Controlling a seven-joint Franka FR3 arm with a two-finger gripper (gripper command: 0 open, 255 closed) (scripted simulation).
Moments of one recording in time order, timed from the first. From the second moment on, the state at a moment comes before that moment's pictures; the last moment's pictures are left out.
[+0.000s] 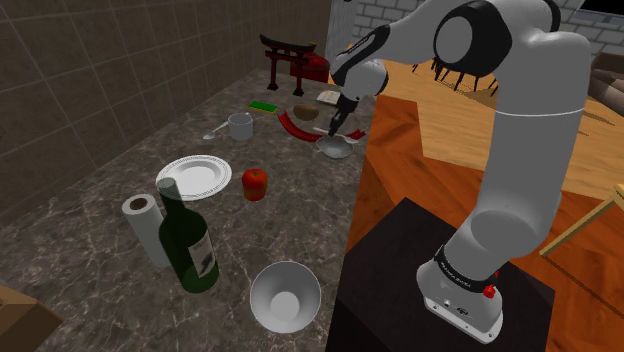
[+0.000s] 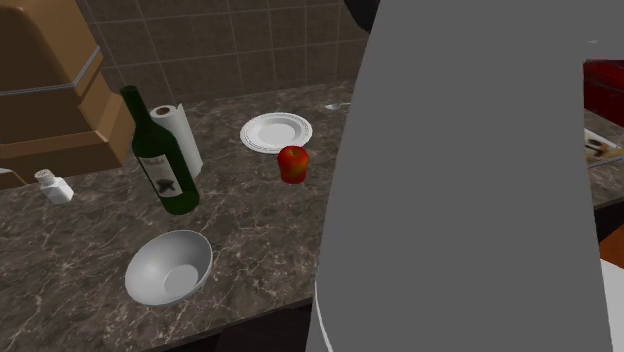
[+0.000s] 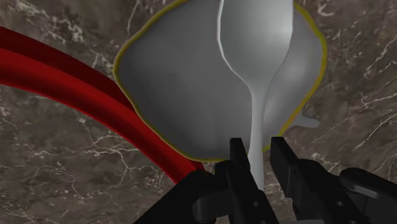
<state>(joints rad) -0.05 0.41 -0.34 -1.94 0.53 2.36 -1.02</state>
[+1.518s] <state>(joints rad) -0.07 0.45 -0.31 -1.96 0.57 2.42 -1.07</state>
